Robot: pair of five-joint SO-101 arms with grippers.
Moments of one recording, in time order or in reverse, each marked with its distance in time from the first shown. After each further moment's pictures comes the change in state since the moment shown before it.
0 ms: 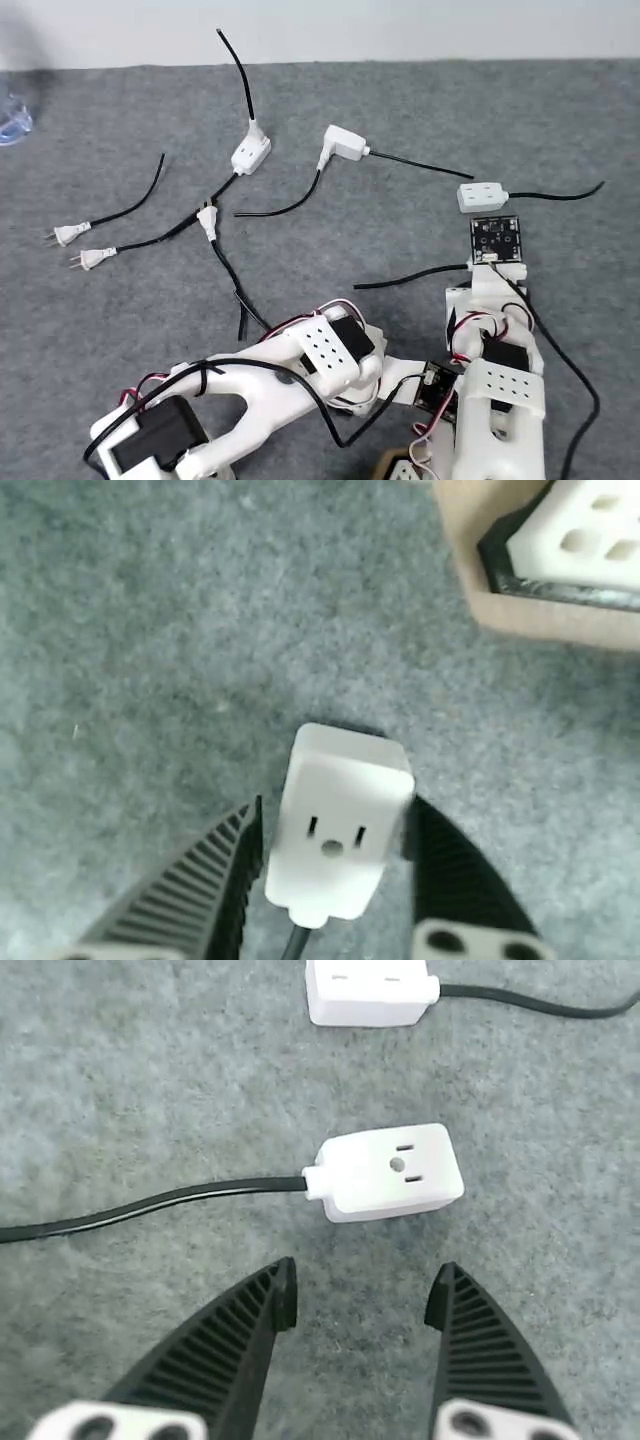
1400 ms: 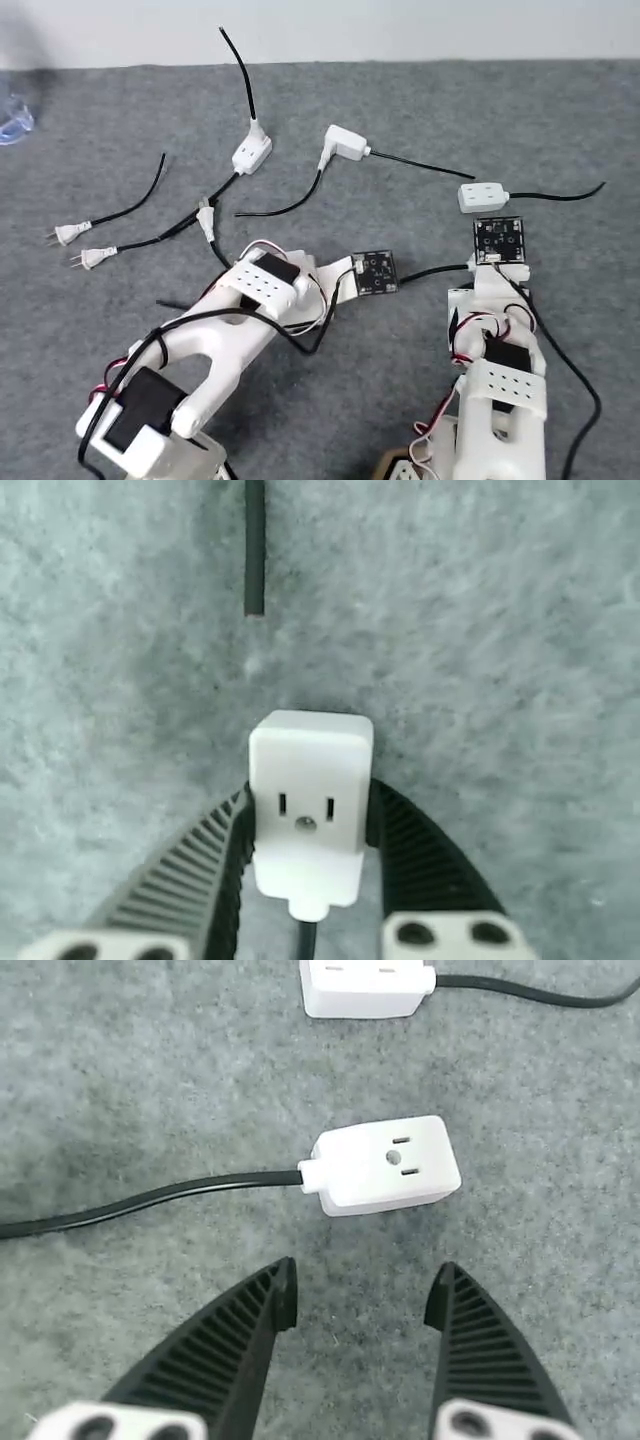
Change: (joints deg) left arm -26.3 0.8 0.0 -11.4 9.5; right arm 0.6 -0.3 -0.1 0.7 -0.1
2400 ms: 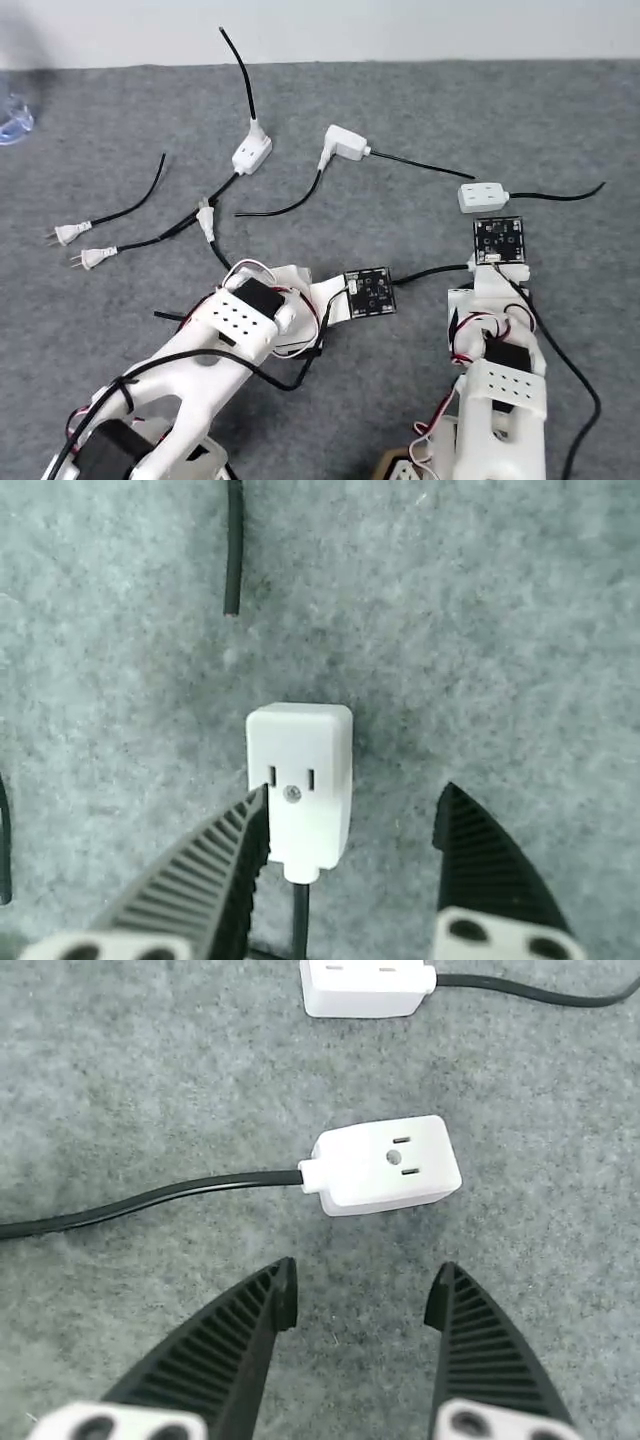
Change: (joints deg) left arm 2.5 -17.7 10.8 1.8 1.8; right arm -0.1 0.0 0.0 0.0 0.0
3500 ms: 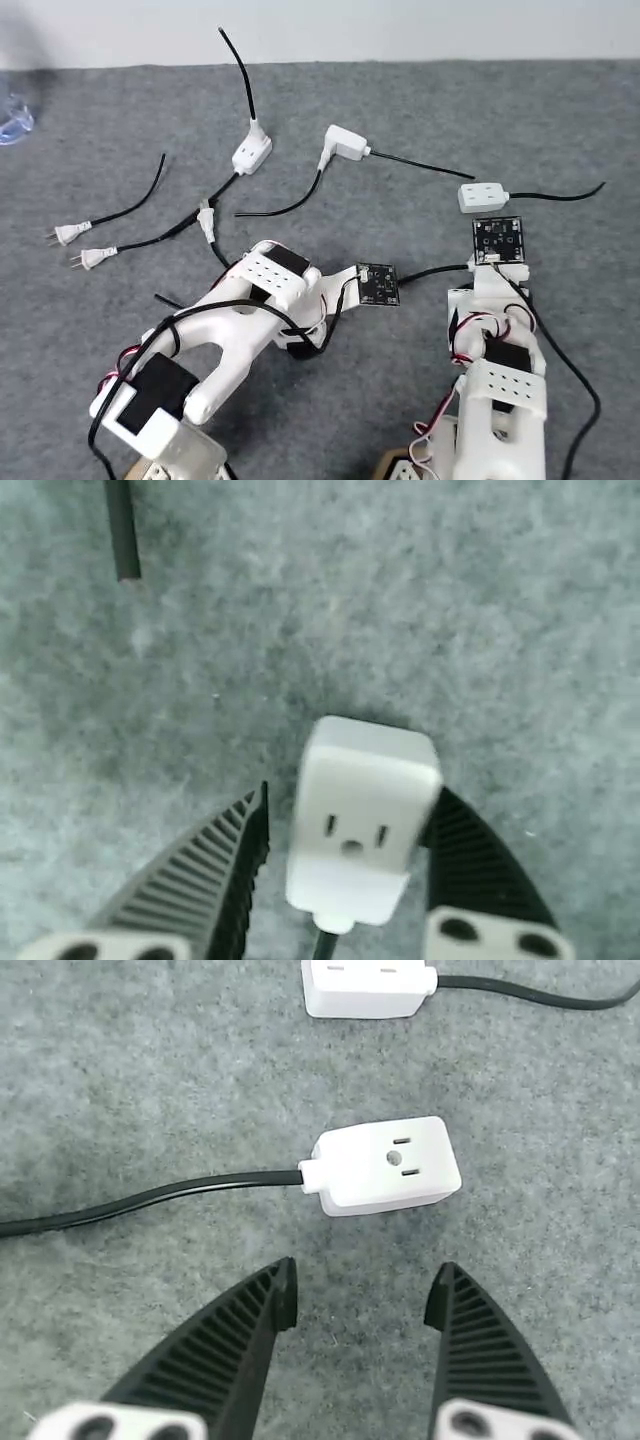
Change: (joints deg) left arm -2.0 22.8 -16.3 9.4 -6.2; right arm 0.1 0.0 0.0 0.0 0.4
